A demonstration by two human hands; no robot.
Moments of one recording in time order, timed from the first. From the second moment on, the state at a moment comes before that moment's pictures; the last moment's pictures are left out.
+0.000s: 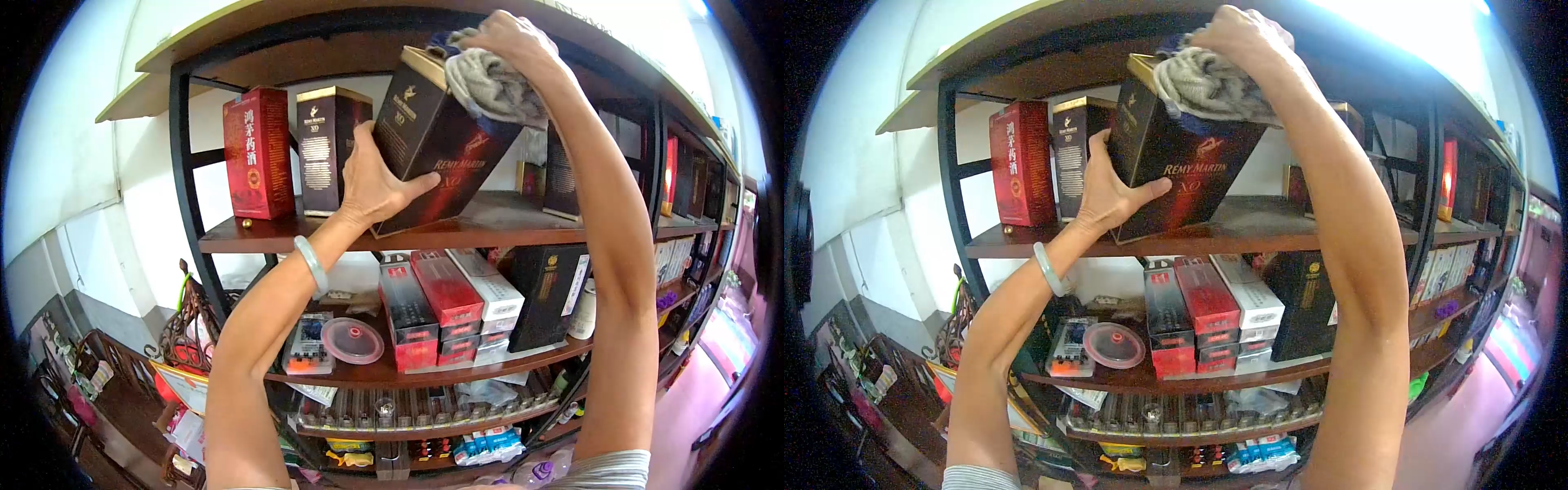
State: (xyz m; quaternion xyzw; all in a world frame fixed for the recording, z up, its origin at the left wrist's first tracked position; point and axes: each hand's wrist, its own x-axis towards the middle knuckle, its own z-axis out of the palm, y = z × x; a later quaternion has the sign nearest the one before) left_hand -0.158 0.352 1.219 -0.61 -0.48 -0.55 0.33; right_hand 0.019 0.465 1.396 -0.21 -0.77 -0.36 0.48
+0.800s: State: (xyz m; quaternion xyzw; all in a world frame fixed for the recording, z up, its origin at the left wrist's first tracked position) left_hand -0.181 0.363 1.202 -0.43 -0.48 -0.67 0.38; right_hand 0.030 0.507 1.268 -0.18 -0.66 -0.02 0.73
